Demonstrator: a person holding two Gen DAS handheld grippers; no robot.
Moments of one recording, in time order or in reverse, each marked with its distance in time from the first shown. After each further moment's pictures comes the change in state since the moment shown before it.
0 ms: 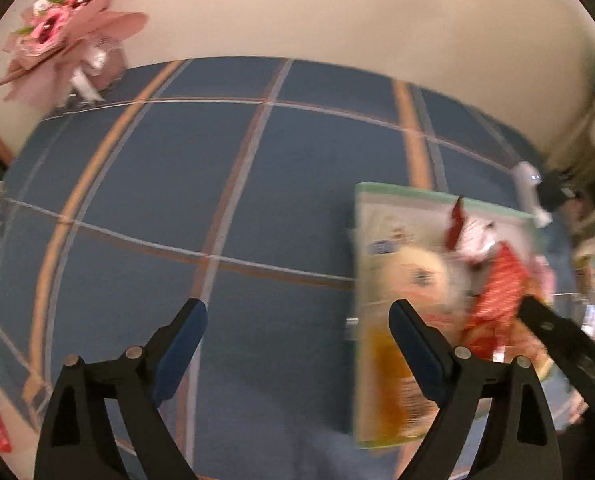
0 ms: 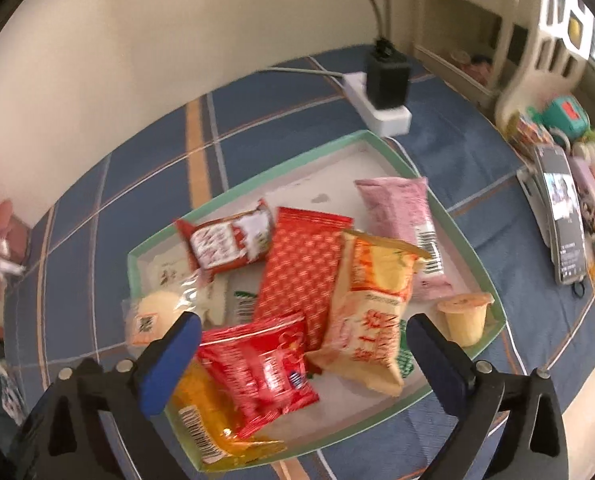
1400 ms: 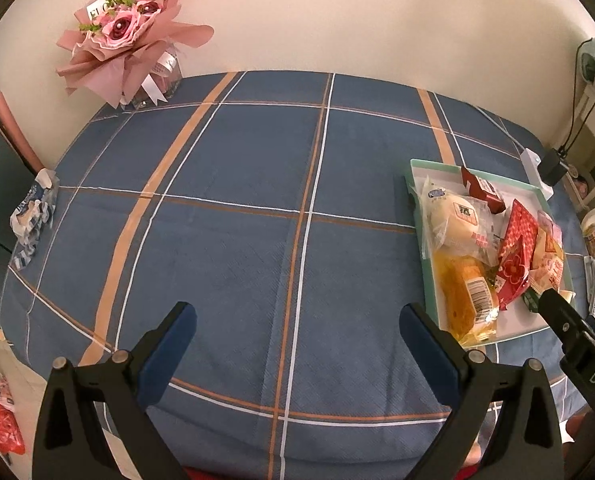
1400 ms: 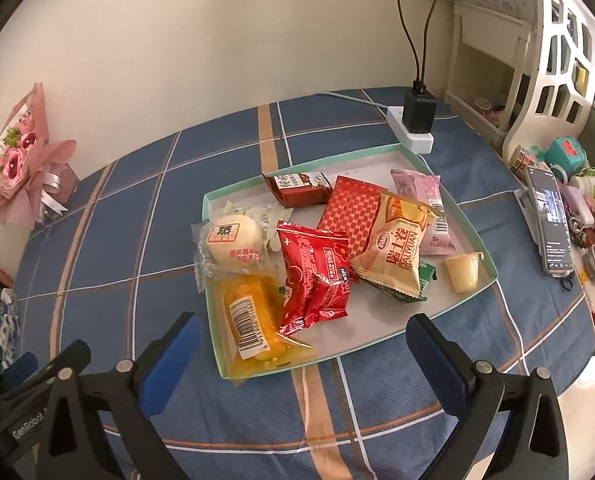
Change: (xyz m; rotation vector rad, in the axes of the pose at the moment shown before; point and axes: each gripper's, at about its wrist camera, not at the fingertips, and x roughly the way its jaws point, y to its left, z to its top) left arm -0.067 0.068 -0.068 0.025 -0.079 0.046; right arm -0.065 0.021 -0.088 -0.132 -0.130 0.053
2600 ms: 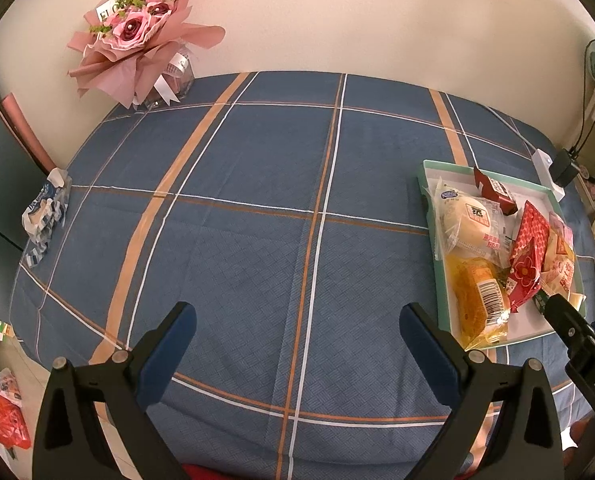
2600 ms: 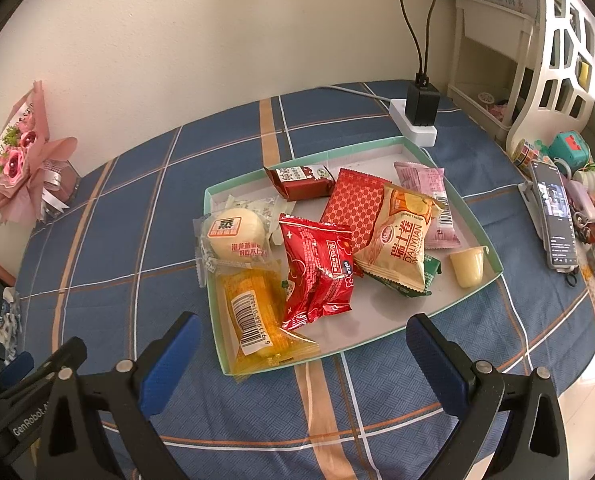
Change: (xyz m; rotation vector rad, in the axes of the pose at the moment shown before) left arm 0.000 0.002 0.000 -0.007 0.000 0.047; right arm 0.004 0.000 -0.001 -0.001 0.015 0.011
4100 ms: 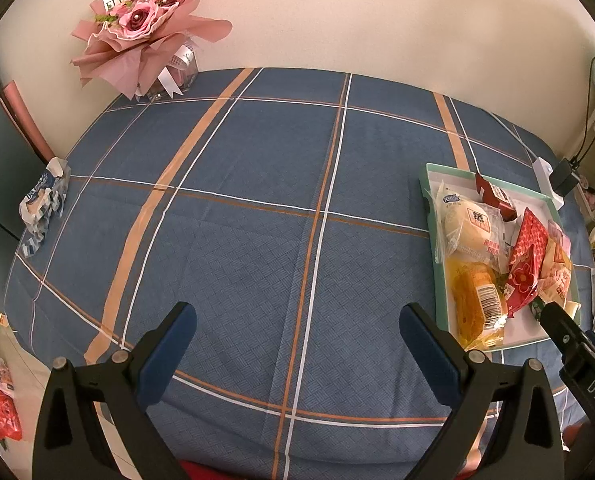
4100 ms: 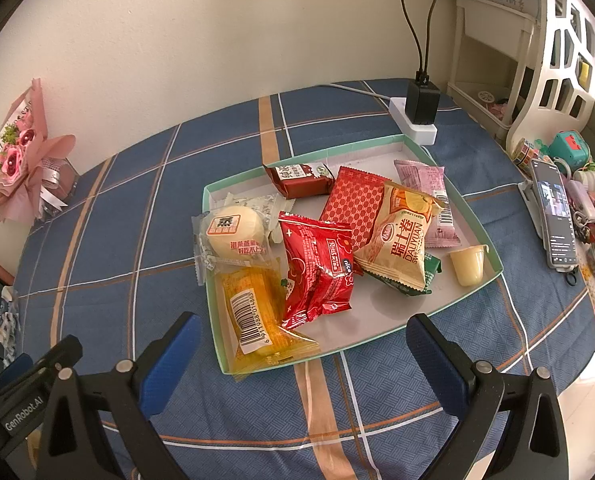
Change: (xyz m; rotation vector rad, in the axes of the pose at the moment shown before) left arm 0.000 0.004 0.002 -0.042 0.013 -0.011; right arm 0.002 0.001 -0.001 0.004 0.007 -0.007
